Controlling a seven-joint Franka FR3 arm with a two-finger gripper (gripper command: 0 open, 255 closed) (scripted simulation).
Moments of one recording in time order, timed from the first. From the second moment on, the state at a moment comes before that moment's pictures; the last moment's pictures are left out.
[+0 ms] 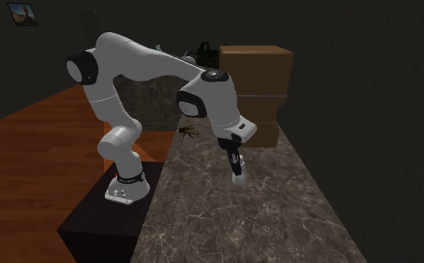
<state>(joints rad) -0.04 -0.18 -0.36 -2.12 0.19 2.09 -0.61</state>
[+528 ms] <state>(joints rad) -0.04 -0.20 -0.35 -2.04 0.17 1.99 -0.58</state>
